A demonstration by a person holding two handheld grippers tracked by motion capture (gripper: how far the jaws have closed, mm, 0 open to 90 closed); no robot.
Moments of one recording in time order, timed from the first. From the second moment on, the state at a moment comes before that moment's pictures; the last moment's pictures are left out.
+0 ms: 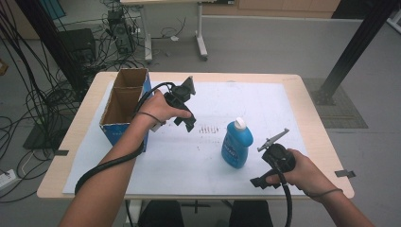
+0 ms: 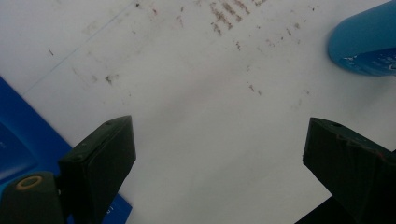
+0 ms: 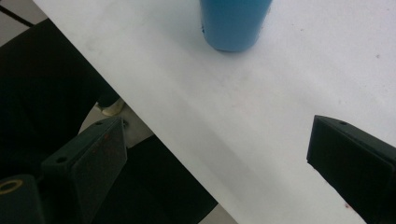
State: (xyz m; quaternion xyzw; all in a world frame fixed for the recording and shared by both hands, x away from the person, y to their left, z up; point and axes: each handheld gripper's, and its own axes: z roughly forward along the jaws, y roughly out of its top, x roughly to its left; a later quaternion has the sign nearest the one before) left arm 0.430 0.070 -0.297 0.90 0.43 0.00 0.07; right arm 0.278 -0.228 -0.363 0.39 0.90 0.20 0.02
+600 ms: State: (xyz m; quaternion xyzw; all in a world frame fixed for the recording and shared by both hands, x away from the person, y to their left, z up) left arm 0.432 0.074 -0.299 0.90 0.43 0.01 0.07; right arm 0.273 -0.231 -0.389 0.40 0.88 0.26 0.08
